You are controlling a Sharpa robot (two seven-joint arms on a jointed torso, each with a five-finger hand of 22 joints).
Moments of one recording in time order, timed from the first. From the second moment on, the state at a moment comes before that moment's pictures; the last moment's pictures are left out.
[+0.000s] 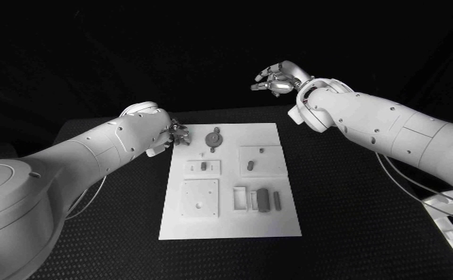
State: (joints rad) left arm 1.32 -0.24 -0.18 0.55 -0.98 0.15 -0.36; left_hand 0.88 0.09 0.56 -0.28 0.05 1.03 0.05 0.29 0.69 1.33 -0.04 0.67 0.83 1.27 -0.15 1.41 0.92 0.03 1.38 -0.23 0.80 1.31; right arm 1.30 -0.60 0.05 1.01 -0.95 -0.36 0.11; right_hand 0.93 -0.13 0.49 -0.26 0.11 0.83 0.17 0.22 0.52 0.92 0.07 1.19 1.09 0.99 -0.04 1.56 0.84 0.25 0.96 0.04 1.01 1.31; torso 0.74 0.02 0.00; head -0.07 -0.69
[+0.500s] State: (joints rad) left arm 1.34 -0.36 -0.17 0.76 -0.87 0.12 -0.37; left_hand 0.89 0.10 0.58 -0.28 0.06 1.03 0.05 0.29 0.69 1.34 -0.05 0.67 0.82 1.28 -0.16 1.40 0.92 0.03 1.37 -0.23 0.80 1.31; right arm 1.30 -0.60 0.05 0.97 -0.94 -0.36 0.10; right_hand 0.93 -0.13 0.49 -0.26 0.11 0.83 0.17 0.22 0.52 0.92 0.07 1.19 1.09 0.99 -0.03 1.56 0.84 0.25 0.96 0.04 1.01 1.31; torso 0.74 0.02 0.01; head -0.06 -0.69
